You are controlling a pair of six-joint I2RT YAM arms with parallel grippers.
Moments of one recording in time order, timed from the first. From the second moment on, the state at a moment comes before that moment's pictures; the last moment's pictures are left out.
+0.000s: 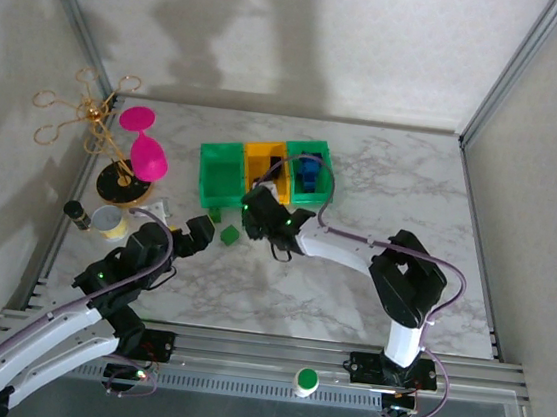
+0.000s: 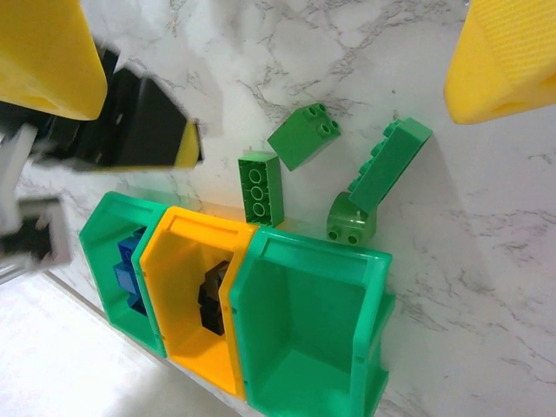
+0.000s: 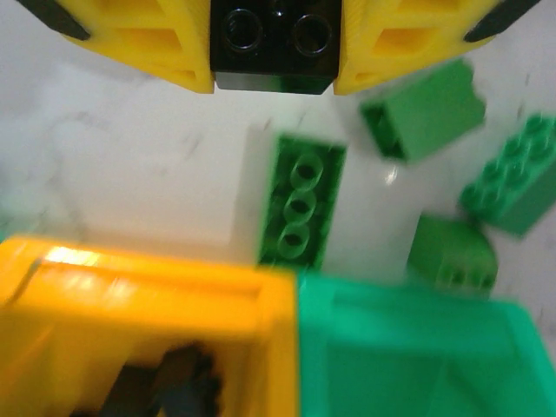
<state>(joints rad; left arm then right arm) -0.63 0.58 0.47 -0.39 -0.35 -0.87 0.95 1.85 1.28 -0.32 0.26 0.51</state>
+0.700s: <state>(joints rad) -0.63 0.67 0.47 -0.29 -0.38 -0.87 0.76 2.23 1.74 -0.31 0.27 0.37</state>
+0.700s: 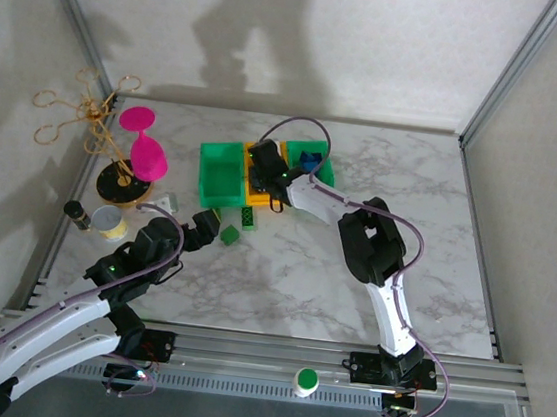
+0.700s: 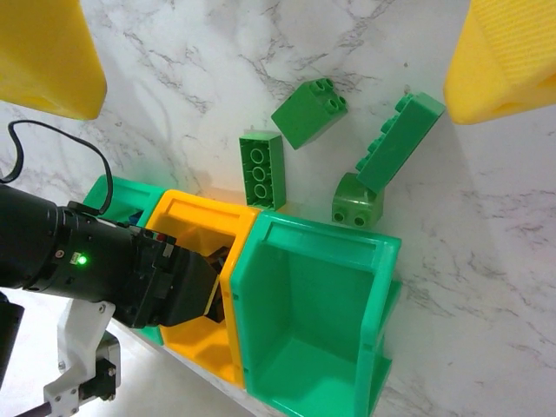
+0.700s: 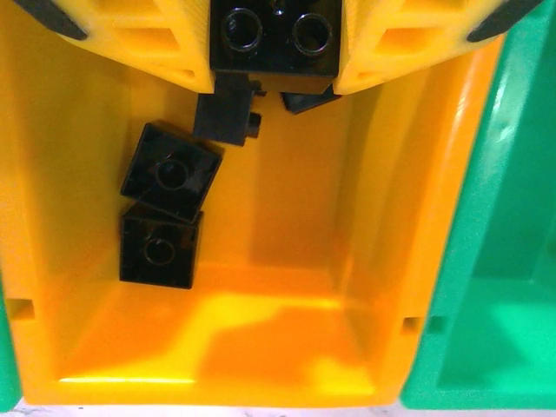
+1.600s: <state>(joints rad) -0.63 0.73 0.47 -0.27 -0.38 -0.85 0.74 2.16 1.76 -0.31 0.26 0.35</state>
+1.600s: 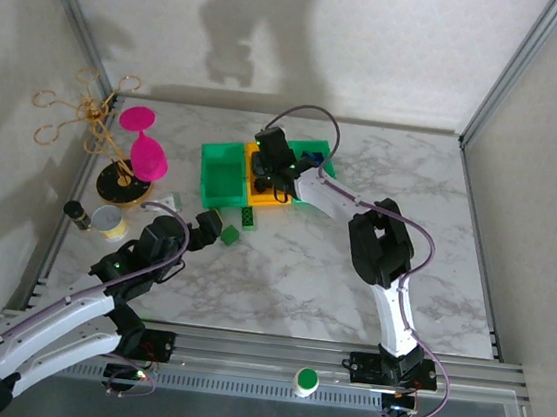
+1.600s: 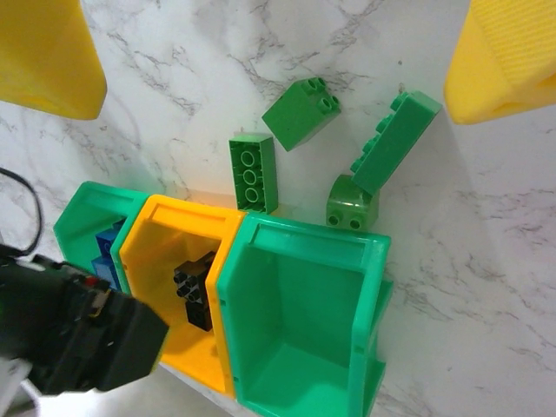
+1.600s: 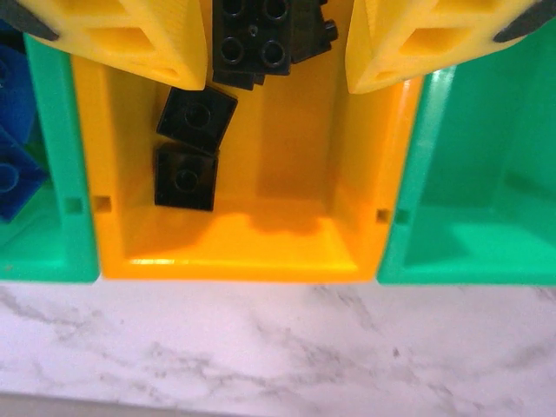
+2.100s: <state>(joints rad) -0.57 1.14 0.62 -0.25 -0.37 -0.74 0.76 1.70 1.27 -0.26 0.16 0.45</state>
